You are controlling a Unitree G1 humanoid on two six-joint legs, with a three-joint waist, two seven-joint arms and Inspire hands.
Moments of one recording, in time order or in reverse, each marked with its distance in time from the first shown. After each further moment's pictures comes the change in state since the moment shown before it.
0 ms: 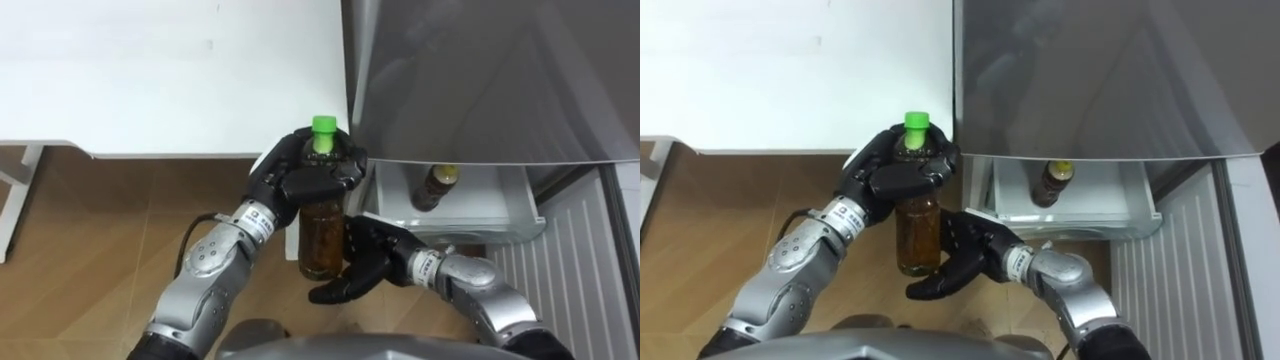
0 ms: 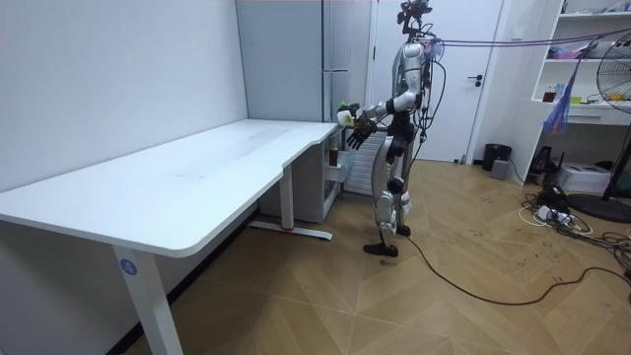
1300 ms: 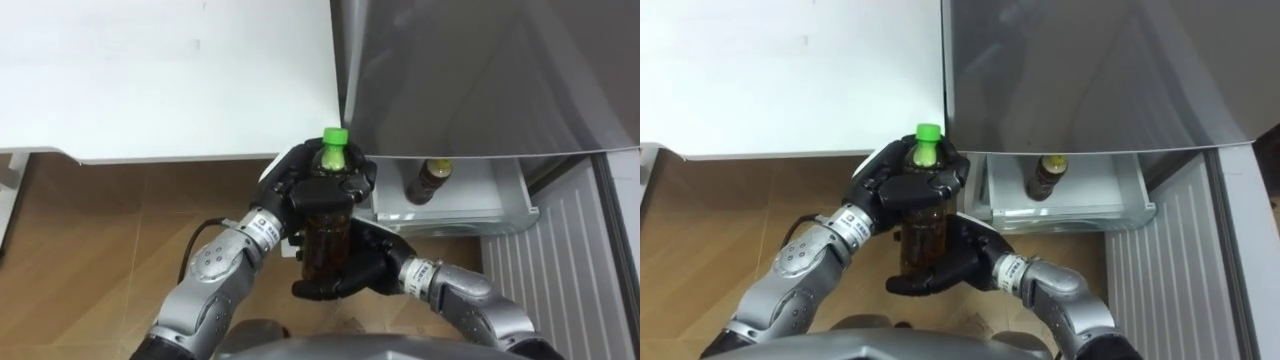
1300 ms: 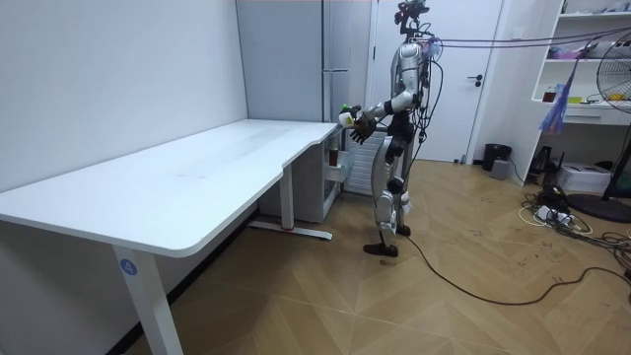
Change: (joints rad) left arm 0.001 0.016 -0.051 0.015 0.004 -0.006 -0.006; right arm 0.013 0.001 0.082 0.006 0.269 -0.002 0.030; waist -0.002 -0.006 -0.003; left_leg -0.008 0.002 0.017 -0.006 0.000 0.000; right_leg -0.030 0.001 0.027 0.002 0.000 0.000
